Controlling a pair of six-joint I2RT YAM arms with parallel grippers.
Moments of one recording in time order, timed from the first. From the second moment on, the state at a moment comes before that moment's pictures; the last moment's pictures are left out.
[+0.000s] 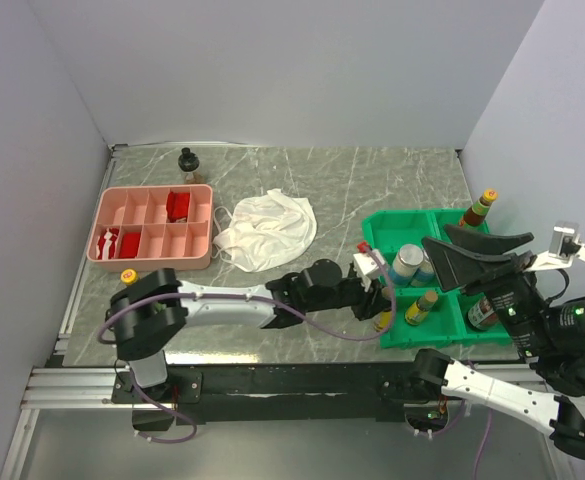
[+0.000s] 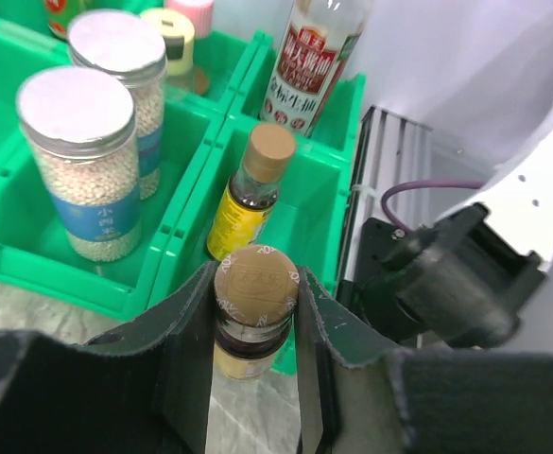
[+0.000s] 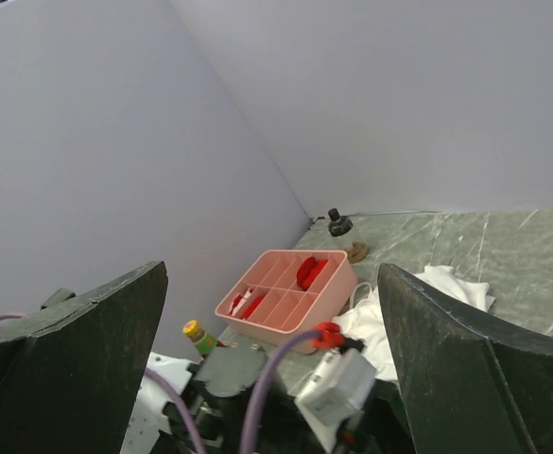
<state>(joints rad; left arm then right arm) -1.24 1.71 1.06 0.53 0.11 -0.26 1.08 0.35 1.09 -0.37 0.53 0.38</state>
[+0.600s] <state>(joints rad) -1.26 1.95 1.28 0.56 0.14 -0.24 1.08 0.29 1.07 -0.38 0.53 0.38</state>
